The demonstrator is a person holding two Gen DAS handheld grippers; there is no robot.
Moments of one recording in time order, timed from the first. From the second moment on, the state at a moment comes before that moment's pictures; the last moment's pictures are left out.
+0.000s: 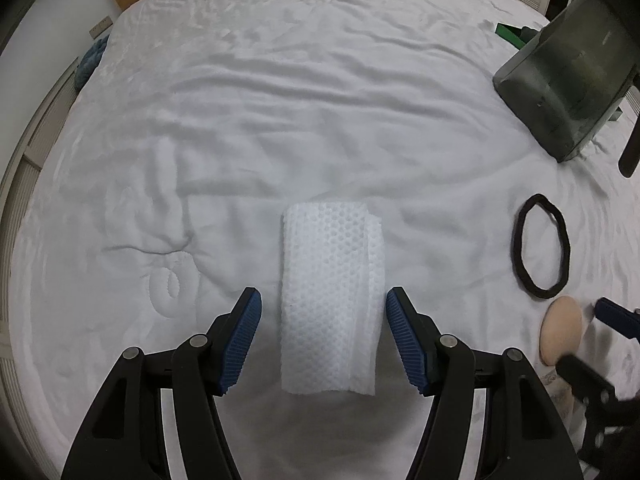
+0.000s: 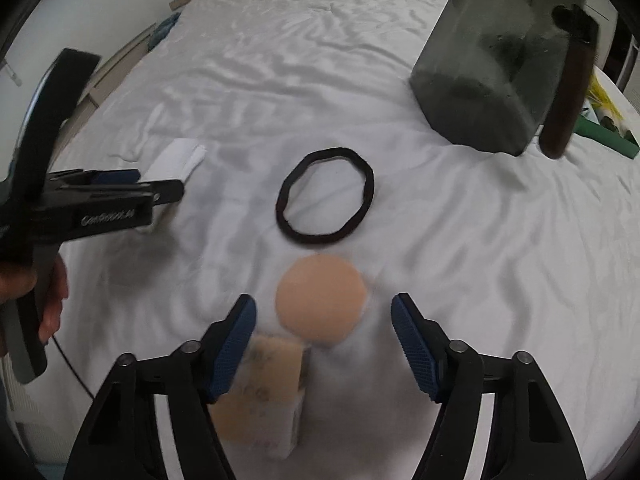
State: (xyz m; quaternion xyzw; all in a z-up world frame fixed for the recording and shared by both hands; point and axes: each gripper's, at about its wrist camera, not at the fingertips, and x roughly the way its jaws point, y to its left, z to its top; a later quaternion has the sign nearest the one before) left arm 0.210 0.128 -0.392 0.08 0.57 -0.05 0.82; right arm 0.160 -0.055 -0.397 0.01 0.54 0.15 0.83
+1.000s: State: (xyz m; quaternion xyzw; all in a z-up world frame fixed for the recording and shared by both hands) left arm 0.217 0.120 -0.405 0.09 0.57 -0.04 0.82; right arm 0.171 -0.069 -0.399 0.04 0.52 0.23 0.82
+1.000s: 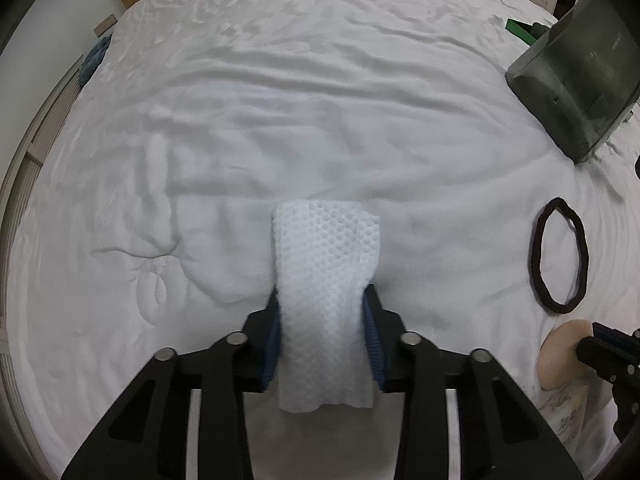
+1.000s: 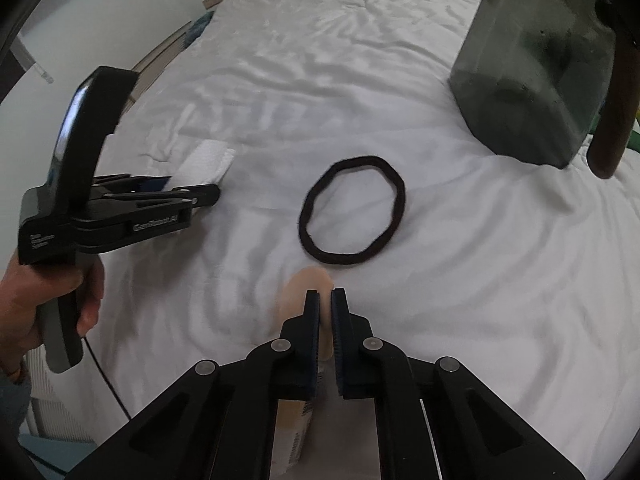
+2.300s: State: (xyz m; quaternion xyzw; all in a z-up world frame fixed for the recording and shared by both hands) left arm 0.178 0.074 -0.304 0.05 0.51 -0.10 0.85; right arm 0.155 -0.135 -0.354 0.07 0.49 0.23 0.84
